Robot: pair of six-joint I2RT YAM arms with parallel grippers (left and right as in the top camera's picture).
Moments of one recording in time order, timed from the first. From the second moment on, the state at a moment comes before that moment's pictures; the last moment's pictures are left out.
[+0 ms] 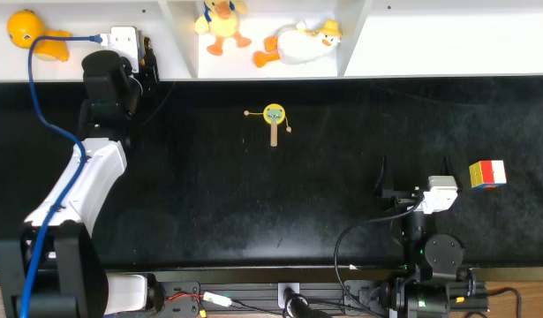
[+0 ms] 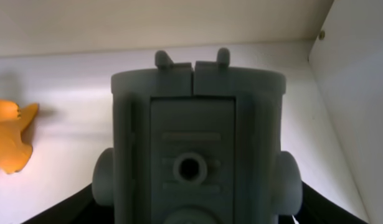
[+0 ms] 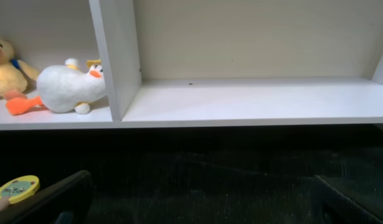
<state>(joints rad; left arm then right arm) 0.01 1.58 0.93 0.22 -0.09 0.06 -0.07 0.01 0.02 -0.02 -0.07 0.03</state>
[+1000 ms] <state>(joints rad) 0.07 1.68 1.00 0.27 0.02 0.06 -0.07 0.01 0.02 -0.02 -0.07 0.03</state>
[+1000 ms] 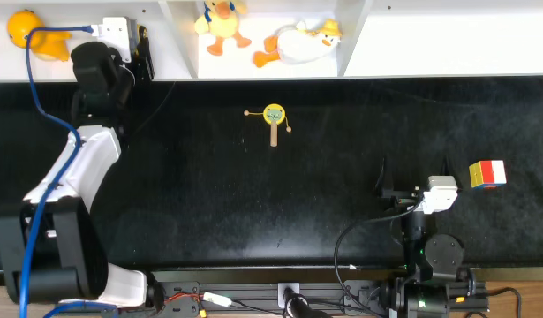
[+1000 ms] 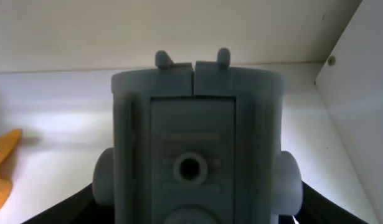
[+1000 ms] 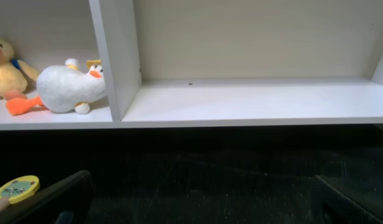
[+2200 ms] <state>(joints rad) 0.07 1.76 1.06 0.23 0.01 0.06 -0.07 0.01 0.02 -0.02 -0.07 0.03</state>
